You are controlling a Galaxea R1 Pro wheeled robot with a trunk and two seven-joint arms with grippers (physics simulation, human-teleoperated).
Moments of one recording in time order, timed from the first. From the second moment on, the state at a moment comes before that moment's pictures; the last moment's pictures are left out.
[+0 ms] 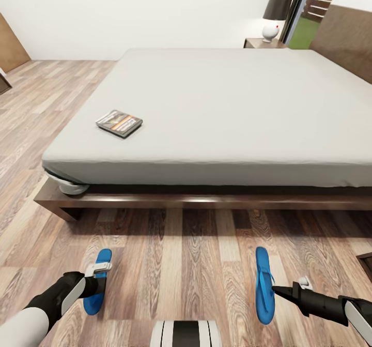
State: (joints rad) left arm -0.64 0.27 -0.29 -0.43 0.46 0.50 -0.05; right arm -0.46 -0.45 -0.01 -0.51 -0.57 0.78 0.98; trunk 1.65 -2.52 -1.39
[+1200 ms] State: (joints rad) left arm -0.64 0.27 -0.29 -0.43 0.46 0.50 -0.05; right arm -0.46 -0.45 -0.01 -0.51 -0.57 0.78 0.98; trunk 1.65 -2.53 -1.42
